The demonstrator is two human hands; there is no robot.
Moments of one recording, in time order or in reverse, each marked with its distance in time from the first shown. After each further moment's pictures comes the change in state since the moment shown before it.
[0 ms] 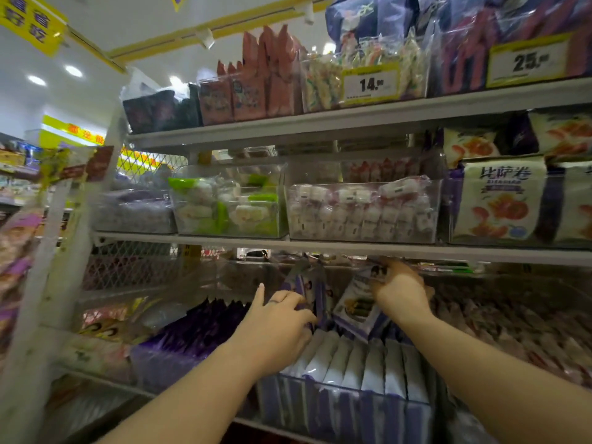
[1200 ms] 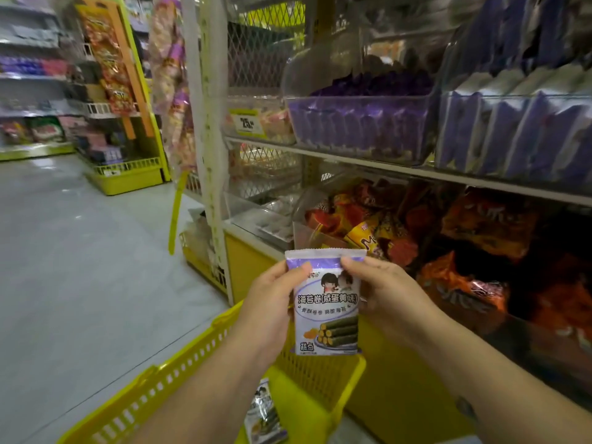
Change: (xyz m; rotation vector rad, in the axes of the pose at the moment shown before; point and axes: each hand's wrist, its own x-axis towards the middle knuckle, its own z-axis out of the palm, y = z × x) left_hand -0.295 -0.002 0.151 -1.772 0.356 -1.083; right_hand -0.315 0.018 0.205 1.065 -1.064 0.428
